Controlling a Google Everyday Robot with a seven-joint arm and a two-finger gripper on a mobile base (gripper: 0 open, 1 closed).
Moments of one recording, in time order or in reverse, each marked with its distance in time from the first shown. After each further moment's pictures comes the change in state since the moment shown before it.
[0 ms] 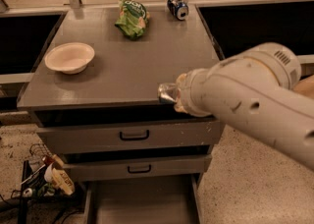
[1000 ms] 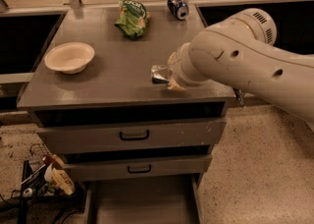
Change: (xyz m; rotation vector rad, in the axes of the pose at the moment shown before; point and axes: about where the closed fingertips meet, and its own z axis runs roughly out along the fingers) arm -0.009 -0.058 0.032 -0.023 -0.020 -0.042
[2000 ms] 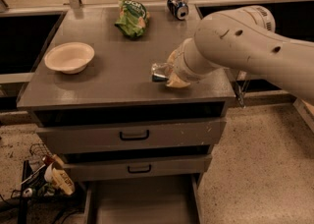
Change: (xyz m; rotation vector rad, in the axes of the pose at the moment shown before) arm 0.001 -0.006 0.022 -0.080 -0.061 0.032
